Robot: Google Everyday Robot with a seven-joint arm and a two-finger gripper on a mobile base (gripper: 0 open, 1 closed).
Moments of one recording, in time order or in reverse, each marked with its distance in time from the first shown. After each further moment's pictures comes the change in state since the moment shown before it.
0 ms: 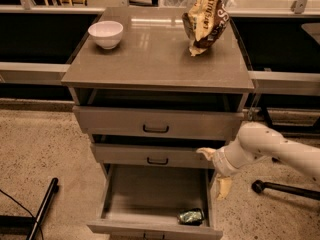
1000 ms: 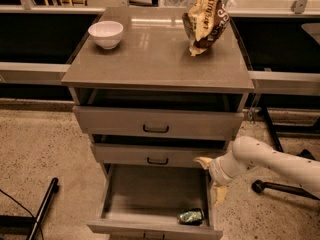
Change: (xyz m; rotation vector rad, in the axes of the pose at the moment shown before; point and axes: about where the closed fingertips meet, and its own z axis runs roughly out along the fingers) arm 0.033 0.006 0.063 0.004 -0.009 -0.079
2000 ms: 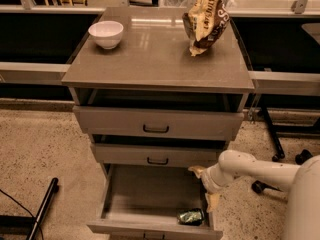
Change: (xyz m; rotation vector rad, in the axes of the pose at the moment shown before) arm 0.043 0.009 0.079 -0.022 0.080 -0.047
